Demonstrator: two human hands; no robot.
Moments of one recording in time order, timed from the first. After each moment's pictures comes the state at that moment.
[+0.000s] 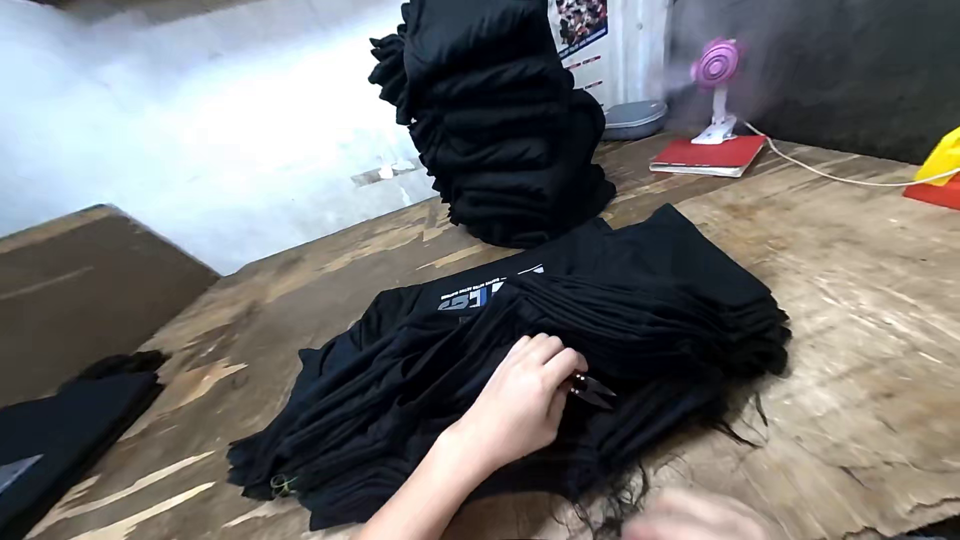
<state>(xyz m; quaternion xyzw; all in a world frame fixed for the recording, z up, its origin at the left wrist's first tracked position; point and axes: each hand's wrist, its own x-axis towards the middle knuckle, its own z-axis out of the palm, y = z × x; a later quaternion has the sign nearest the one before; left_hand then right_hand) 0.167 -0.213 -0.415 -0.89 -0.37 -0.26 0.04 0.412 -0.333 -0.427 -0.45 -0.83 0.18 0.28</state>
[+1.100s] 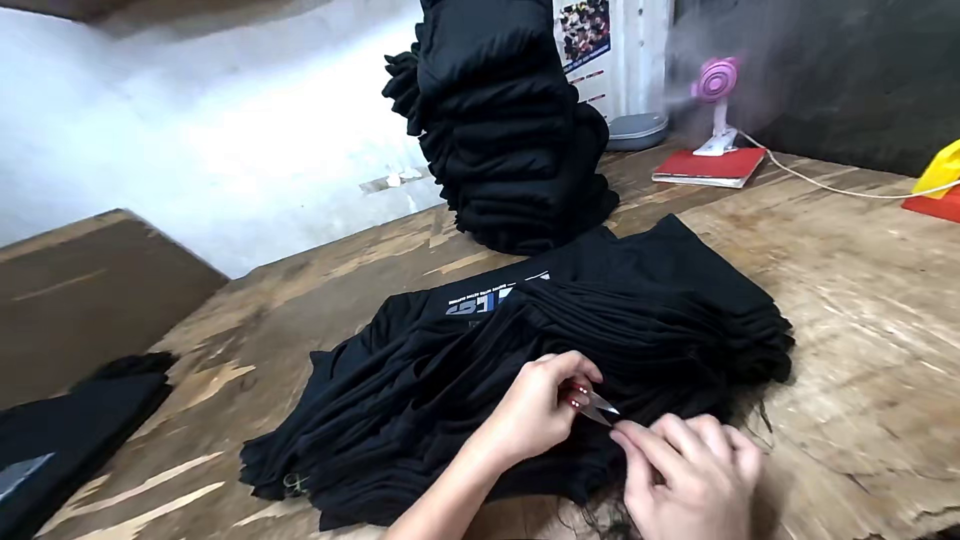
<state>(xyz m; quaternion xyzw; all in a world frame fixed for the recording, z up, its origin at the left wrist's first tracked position) 0.174 -0.213 -0.419 -0.84 -0.38 -0.32 -0.22 0.364 -0.282 -0.469 -0.53 -0.68 -0.11 0.49</state>
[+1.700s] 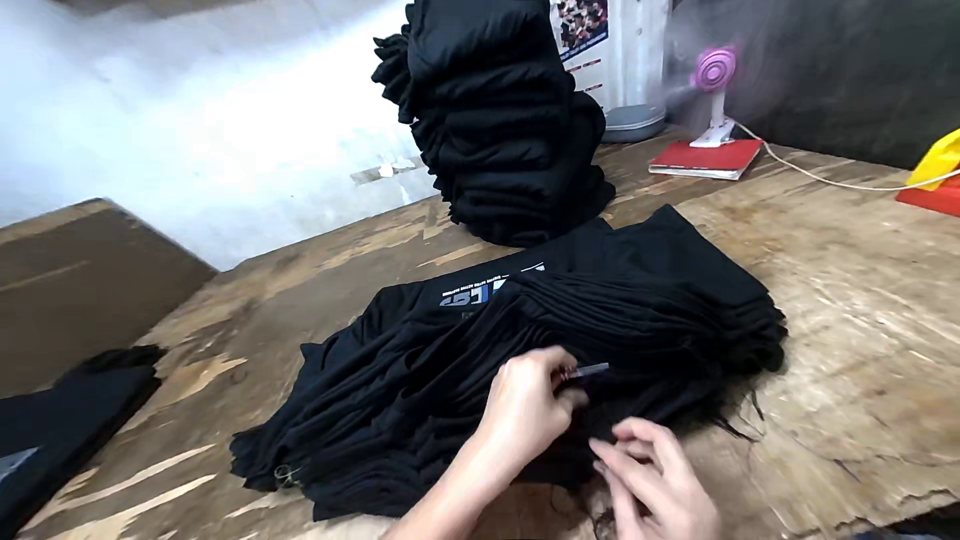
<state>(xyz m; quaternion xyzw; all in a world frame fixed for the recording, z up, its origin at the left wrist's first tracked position) 0.186 -0.238 -0.404 -0.78 -0.56 -0.28 -0.11 0.363 -0.312 -0.477 -0.45 -0.72 0.09 0.52</state>
